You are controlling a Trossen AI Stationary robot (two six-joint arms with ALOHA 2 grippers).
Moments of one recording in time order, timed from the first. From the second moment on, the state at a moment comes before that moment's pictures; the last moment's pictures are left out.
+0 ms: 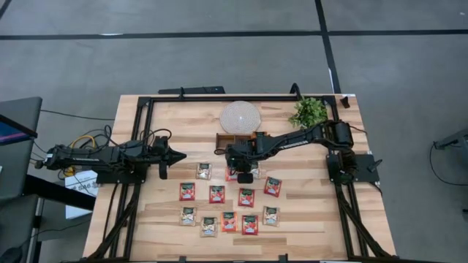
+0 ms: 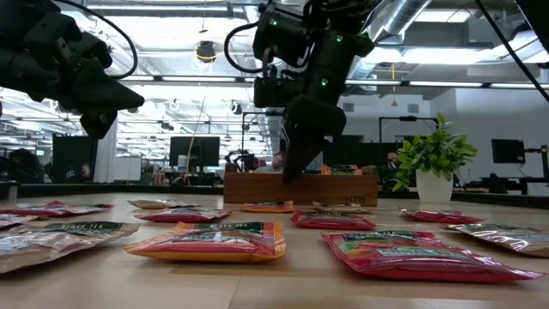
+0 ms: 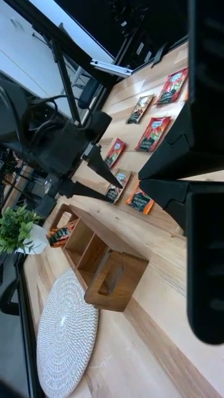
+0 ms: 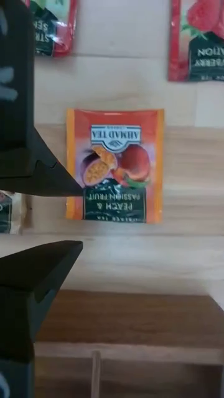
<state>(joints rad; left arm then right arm) 0.00 0.17 0.03 -0.02 -0.11 -0.46 0.02 2.02 1.43 -0.60 0.07 -0.09</state>
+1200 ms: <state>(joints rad) 0.00 0.18 0.03 -0.01 -0.11 -0.46 0.02 2.13 1.47 -0.59 0.07 -0.01</state>
